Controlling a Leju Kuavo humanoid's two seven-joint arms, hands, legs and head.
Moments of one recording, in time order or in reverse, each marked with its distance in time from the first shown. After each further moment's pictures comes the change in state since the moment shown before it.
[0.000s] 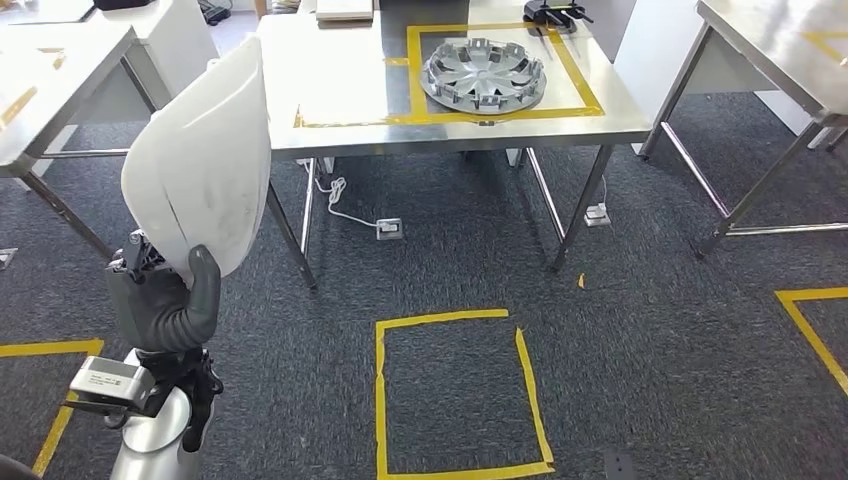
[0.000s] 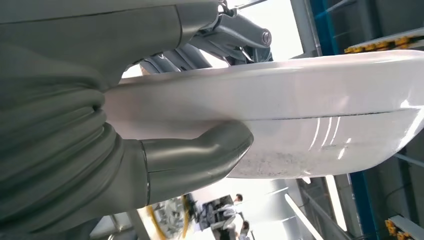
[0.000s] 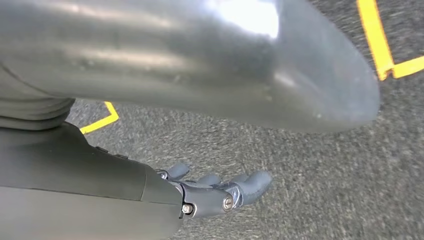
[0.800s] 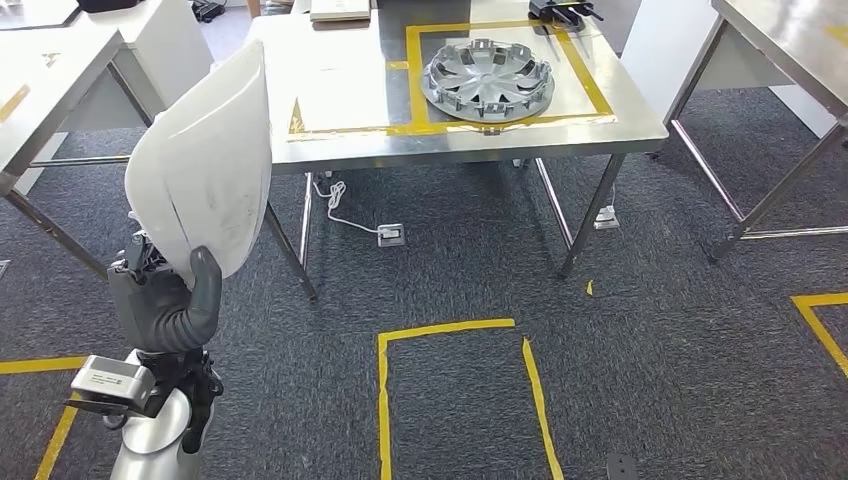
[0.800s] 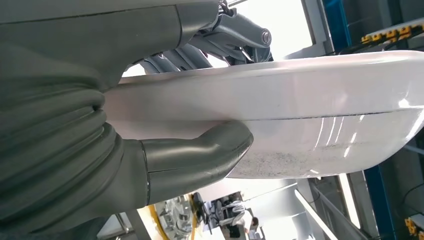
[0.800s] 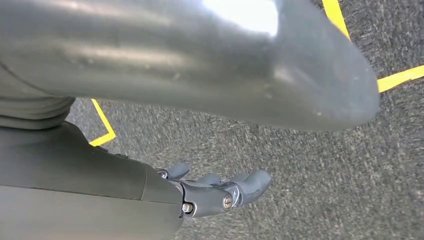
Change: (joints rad) left arm 0.007 0.000 0.000 -0.002 -0.001 -0.003 0.002; right arm -0.002 0.002 -0.025 -0.001 -0.022 0.016 -0.006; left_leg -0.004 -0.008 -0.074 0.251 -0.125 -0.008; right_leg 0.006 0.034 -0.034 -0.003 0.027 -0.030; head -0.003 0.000
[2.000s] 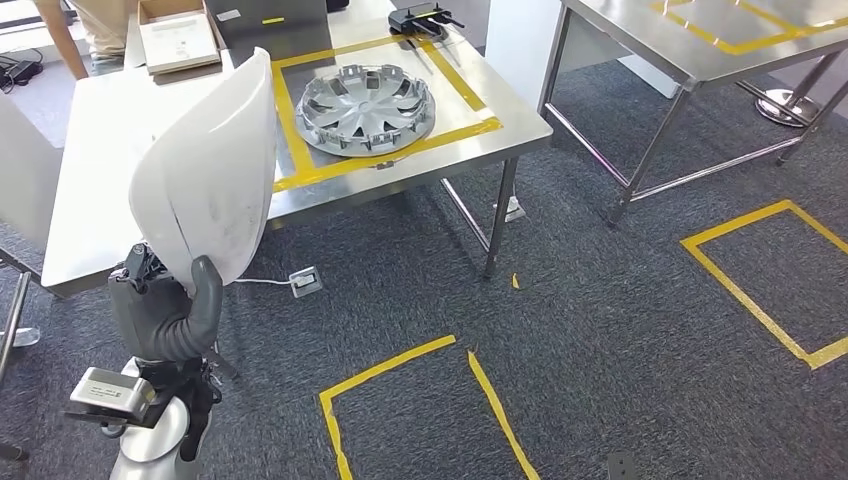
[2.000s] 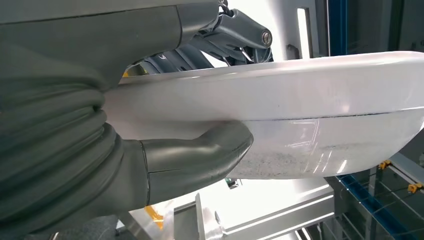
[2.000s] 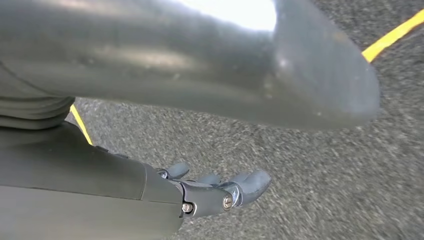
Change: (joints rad) left arm 0.024 0.016 0.000 -0.023 -0.001 -0.013 -0.009; right arm -0.001 0.005 -0.017 0.000 0.002 0.017 -0.030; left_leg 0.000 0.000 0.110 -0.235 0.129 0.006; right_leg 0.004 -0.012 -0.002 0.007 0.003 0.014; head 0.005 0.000
